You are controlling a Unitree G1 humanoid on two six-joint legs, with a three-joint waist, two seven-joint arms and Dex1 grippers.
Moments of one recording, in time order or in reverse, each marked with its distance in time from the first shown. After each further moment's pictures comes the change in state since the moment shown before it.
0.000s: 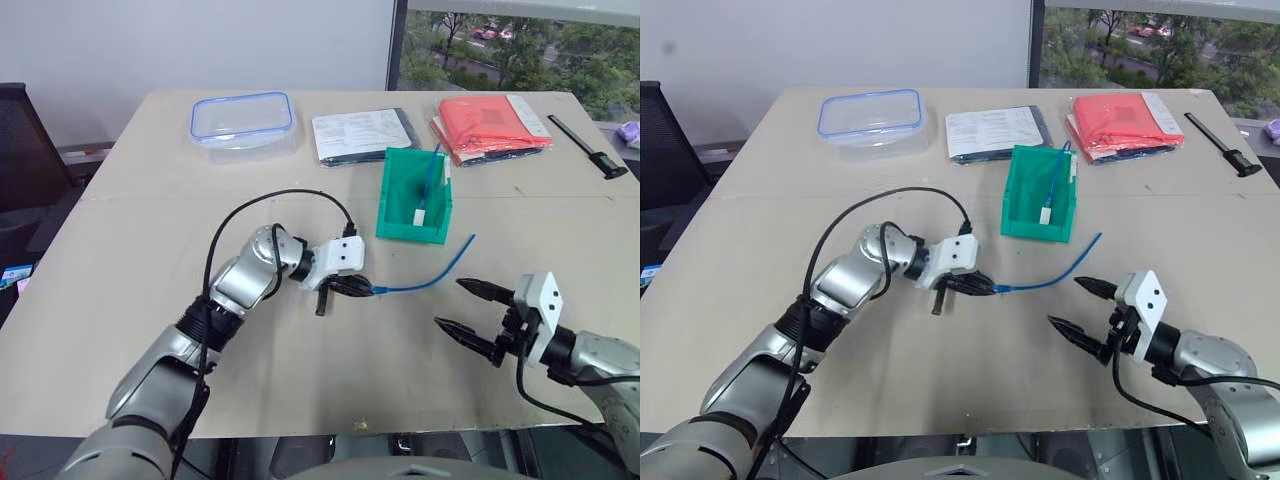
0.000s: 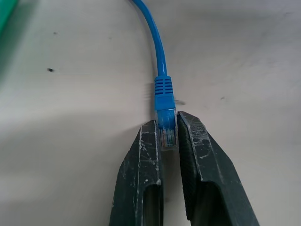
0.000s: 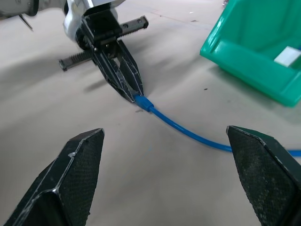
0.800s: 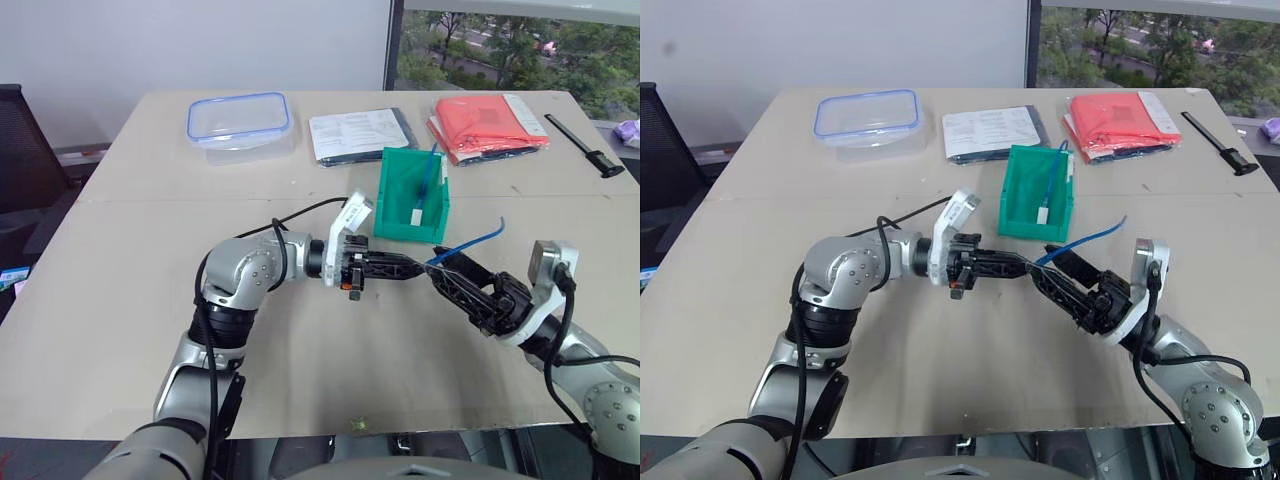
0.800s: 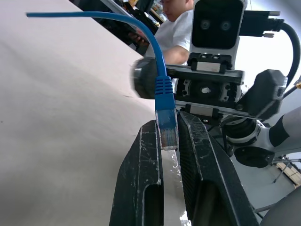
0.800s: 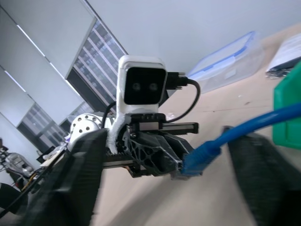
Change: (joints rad) left arm 0.003 -0.209 0.328 -0.223 -0.620 0.757 0.199; right arm -0.147 0.188 -0.016 -0.042 0.609 0.205 -0.260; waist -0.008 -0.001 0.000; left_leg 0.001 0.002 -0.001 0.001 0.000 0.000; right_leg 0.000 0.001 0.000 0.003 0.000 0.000
